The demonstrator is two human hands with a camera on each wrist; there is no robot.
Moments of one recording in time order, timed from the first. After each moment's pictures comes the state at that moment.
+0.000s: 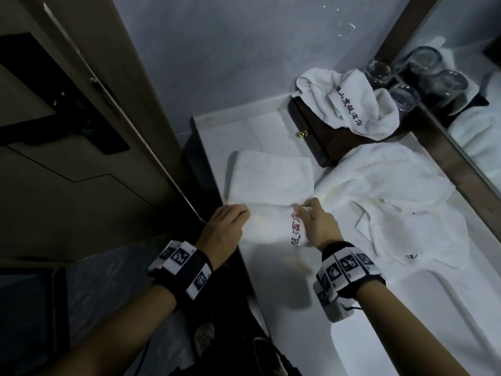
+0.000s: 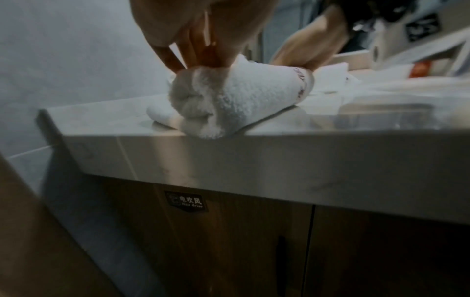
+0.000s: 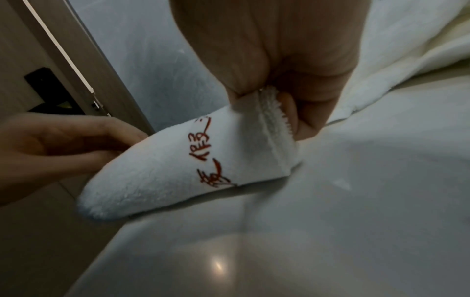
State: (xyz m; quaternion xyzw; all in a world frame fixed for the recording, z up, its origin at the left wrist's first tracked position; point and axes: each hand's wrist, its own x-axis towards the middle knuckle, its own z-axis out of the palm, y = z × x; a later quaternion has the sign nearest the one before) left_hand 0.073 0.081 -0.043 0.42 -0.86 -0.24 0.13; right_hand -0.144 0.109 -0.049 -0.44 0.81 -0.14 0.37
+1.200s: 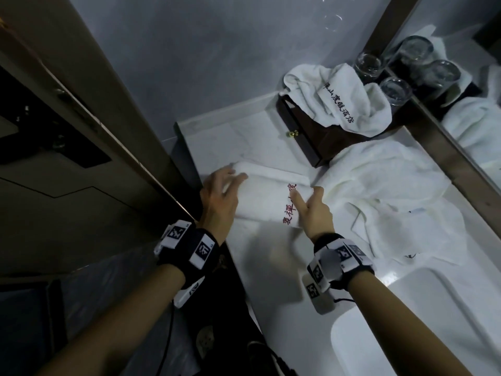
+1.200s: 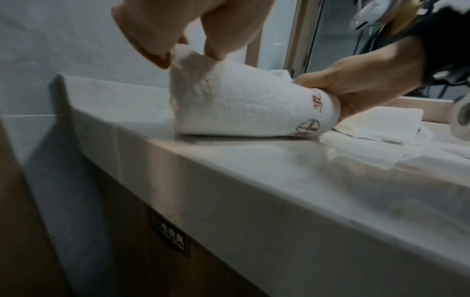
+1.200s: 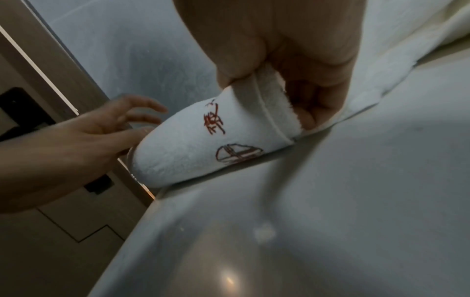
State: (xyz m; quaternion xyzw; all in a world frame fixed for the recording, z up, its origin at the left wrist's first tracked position) left_hand 0.037 0.032 -0.048 0.49 -0.81 -0.16 0.27; right_hand -0.147 0.085 -0.048 -0.35 0.82 -0.26 0.36
